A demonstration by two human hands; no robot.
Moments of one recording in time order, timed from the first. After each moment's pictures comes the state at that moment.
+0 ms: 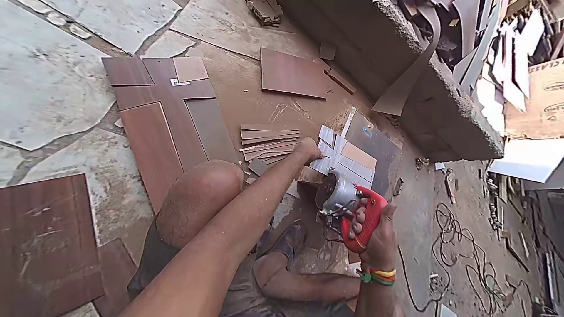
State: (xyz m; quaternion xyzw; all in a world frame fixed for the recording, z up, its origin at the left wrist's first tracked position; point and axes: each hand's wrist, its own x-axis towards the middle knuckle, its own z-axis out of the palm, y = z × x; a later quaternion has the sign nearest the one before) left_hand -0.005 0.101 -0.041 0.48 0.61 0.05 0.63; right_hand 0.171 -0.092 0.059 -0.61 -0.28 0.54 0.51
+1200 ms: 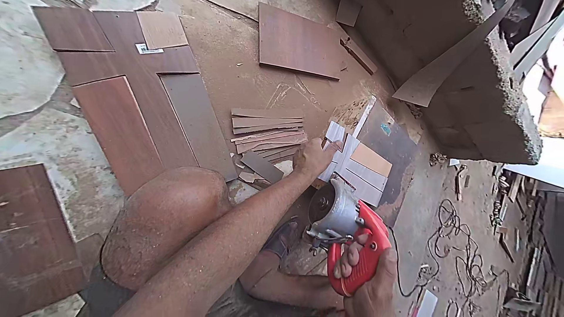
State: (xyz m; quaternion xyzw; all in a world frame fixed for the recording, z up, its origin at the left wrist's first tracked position) left_hand 0.015 0.097 -0.059 0.44 0.68 0.12 0.57; right_hand 0.145 -0.101 0.055 -0.61 -0.22 0.55 0.52
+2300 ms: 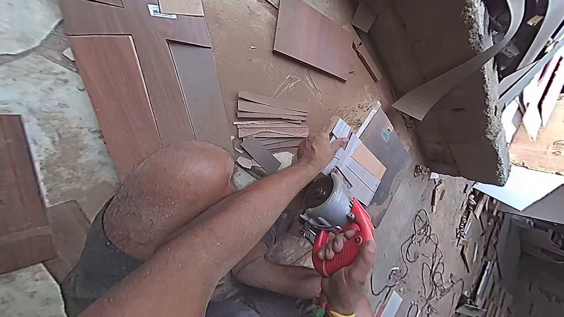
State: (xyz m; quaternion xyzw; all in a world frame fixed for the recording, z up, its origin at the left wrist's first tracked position) left_hand 0.016 0.095 -0.059 0.47 0.68 0.12 0.55; right_hand 0.129 -0.114 0.031 -0.63 -0.26 0.49 0.54
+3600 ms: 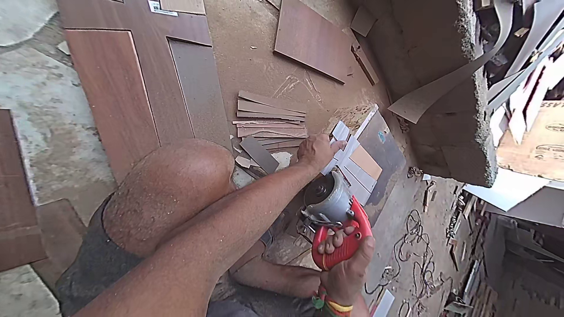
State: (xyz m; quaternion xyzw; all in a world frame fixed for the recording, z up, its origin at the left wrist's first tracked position) left_hand 0.014 0.092 -0.060 0.46 0.68 0.14 0.56; right_hand 0.127 -0.110 0.030 -0.66 -0.27 0.47 0.53
